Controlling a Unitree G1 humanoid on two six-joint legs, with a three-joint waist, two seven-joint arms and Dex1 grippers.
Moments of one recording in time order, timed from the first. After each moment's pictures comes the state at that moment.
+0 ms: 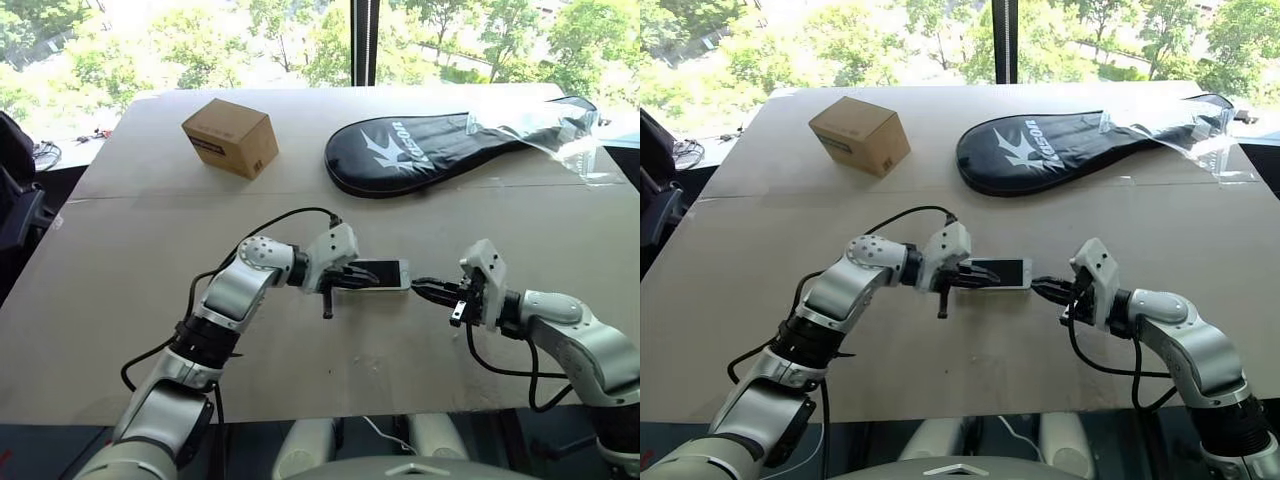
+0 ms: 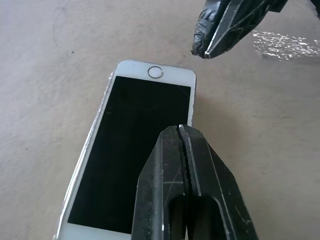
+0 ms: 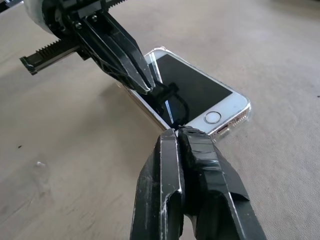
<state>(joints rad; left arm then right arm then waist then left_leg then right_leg) -0.54 0.50 -0.33 0.02 -0.18 0.44 -1.16 -0.11 -0.56 0.05 -0.38 0.51 0.65 0.78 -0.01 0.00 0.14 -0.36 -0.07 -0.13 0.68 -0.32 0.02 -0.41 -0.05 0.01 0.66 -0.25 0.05</state>
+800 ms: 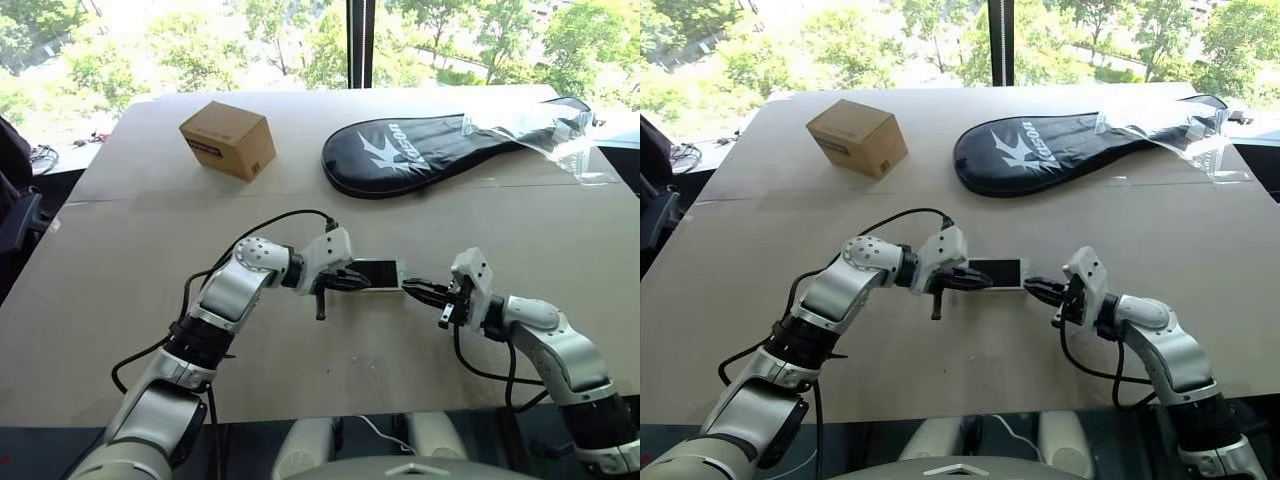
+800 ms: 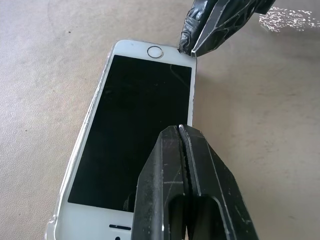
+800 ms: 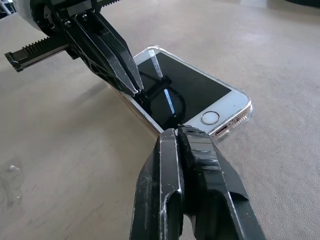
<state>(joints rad) -0.54 0.53 -0.35 0.04 -0.15 0.41 -1.17 -0.12 -0.46 0.13 -0.17 0.41 0.43 0.82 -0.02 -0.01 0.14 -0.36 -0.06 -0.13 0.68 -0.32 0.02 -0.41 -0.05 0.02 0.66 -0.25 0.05</state>
